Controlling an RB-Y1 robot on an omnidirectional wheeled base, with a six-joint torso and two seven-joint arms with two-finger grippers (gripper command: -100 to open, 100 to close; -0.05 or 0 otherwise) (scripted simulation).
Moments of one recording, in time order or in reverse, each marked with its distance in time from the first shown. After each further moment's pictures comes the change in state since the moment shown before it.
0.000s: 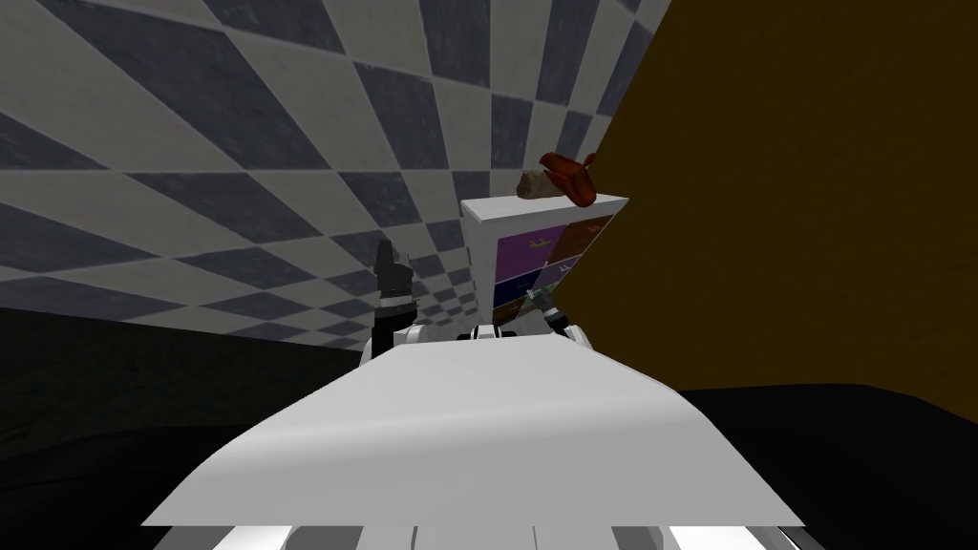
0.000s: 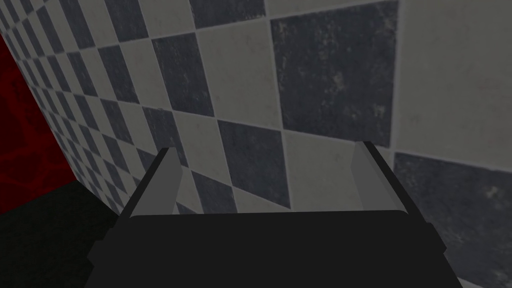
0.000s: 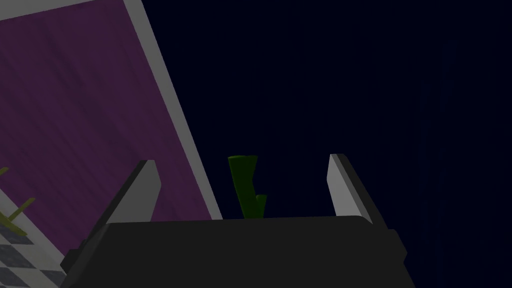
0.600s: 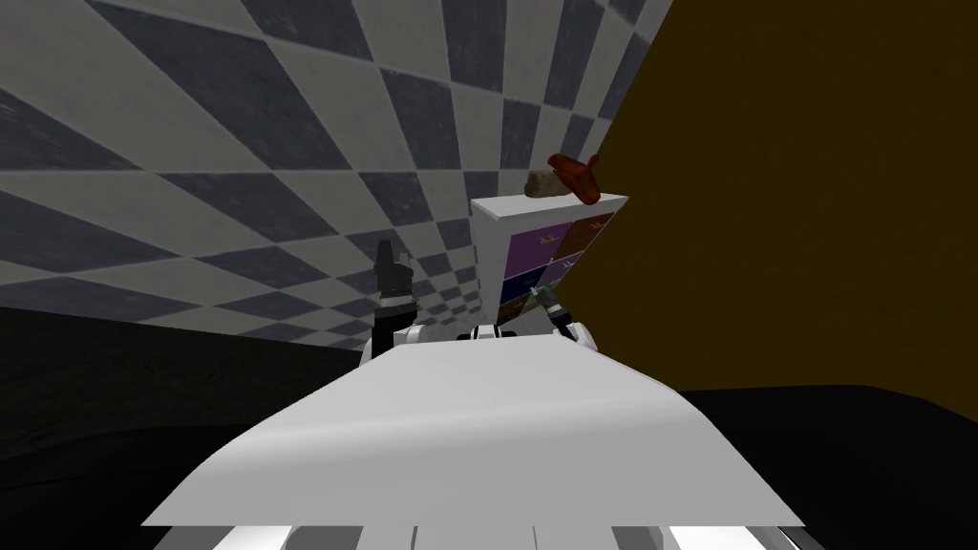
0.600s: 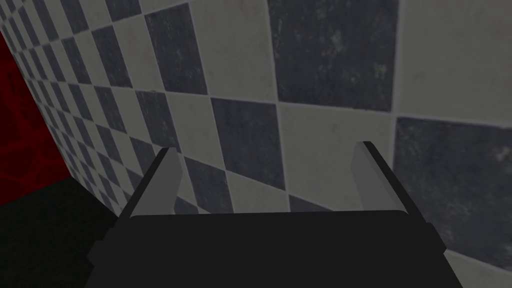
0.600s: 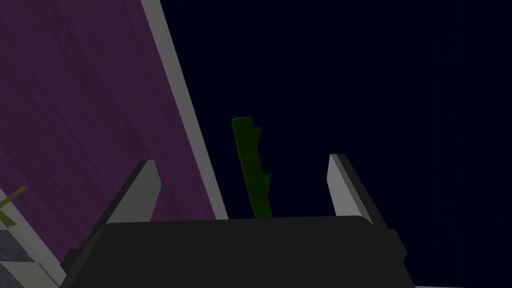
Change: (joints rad) left arm 0.000 0.000 0.000 0.000 0.000 0.000 0.000; right arm -0.017 -0.025 -0.017 -0.023 -0.003 0.078 -0.046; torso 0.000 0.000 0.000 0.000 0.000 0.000
